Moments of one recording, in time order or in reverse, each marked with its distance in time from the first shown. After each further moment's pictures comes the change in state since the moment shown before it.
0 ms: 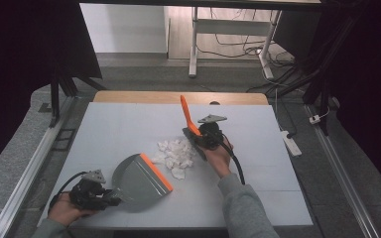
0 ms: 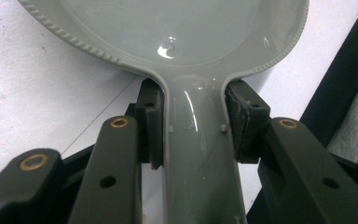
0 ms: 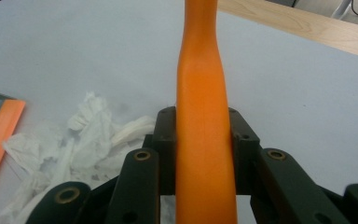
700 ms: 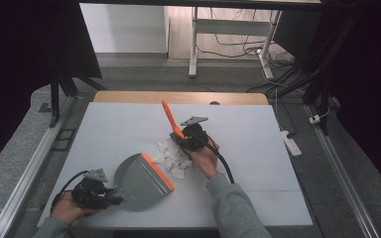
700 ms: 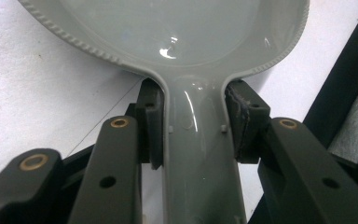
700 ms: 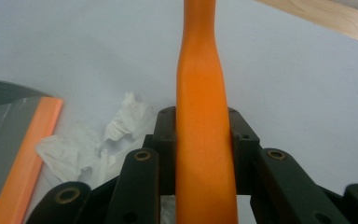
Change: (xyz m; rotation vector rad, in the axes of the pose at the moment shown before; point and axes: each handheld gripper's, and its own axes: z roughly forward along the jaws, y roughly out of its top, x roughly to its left) left arm 0.001 0.004 0.004 -0.001 -0.006 -0.006; right arm 0.039 0.010 0.023 0.061 0.039 -0.071
